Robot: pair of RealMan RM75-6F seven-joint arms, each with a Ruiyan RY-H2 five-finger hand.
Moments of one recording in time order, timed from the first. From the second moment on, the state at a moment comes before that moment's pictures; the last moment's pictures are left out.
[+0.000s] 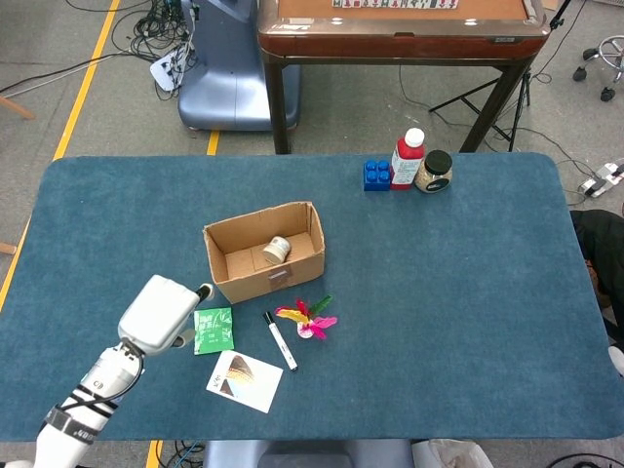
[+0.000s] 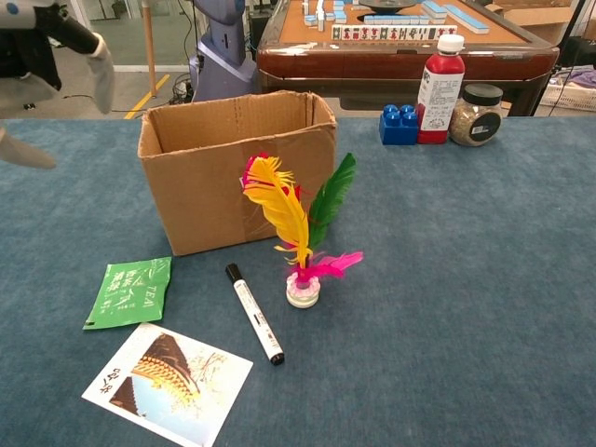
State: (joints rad) left arm -0.75 -0.92 0.02 -2.35 1.11 1.26 0.80; right arm -0.12 -0.83 0.10 -1.89 -1.45 1.69 0.00
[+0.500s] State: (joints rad) left arm -0.58 -0.97 0.17 -2.28 1.41 1.21 0.76; right arm -0.12 -0.83 0.09 -1.89 -1.45 1.69 -0.02
